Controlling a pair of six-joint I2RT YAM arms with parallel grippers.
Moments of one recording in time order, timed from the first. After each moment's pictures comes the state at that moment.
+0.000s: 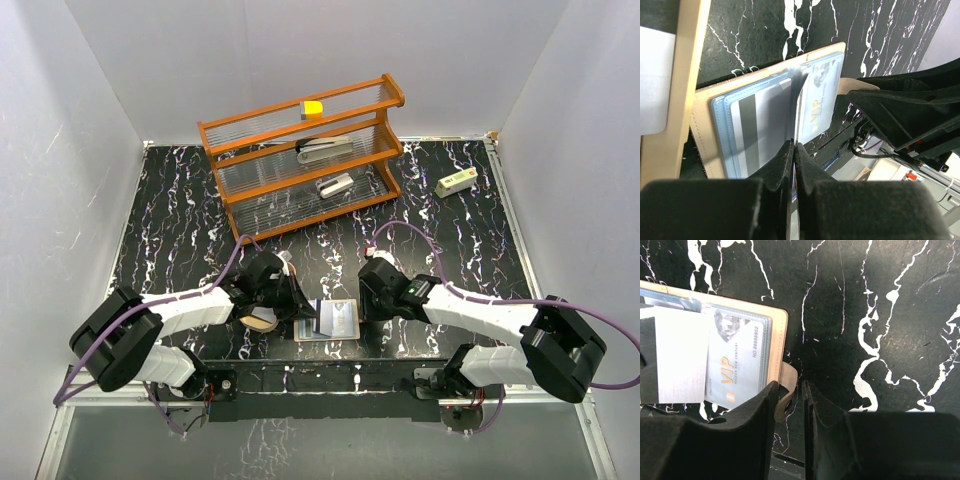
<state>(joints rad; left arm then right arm) -0.77 1.35 0.49 0.05 0.36 -1.08 0.85 1.23 0.60 -0.42 0.09 0.70</state>
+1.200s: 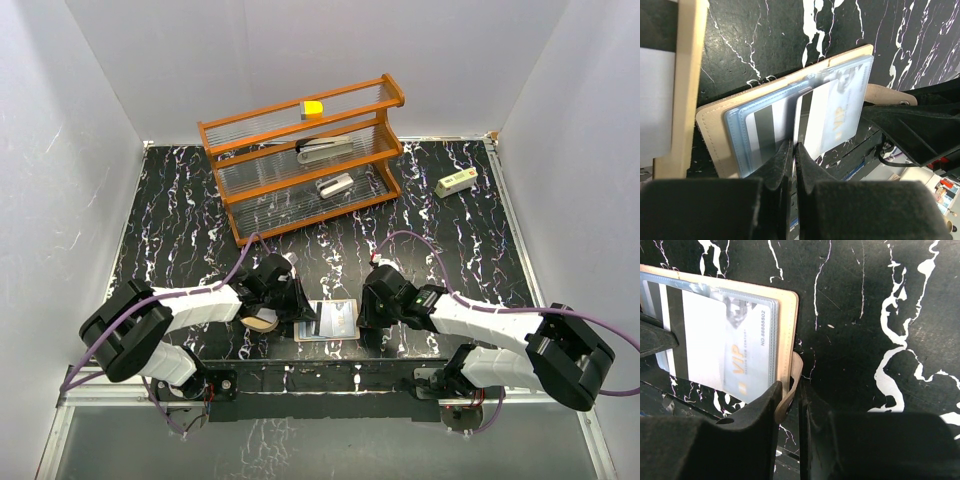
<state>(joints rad) -0.81 1.42 0.52 0.01 0.28 -0.99 0.85 1.17 0.48 -0.29 0.00 0.79</state>
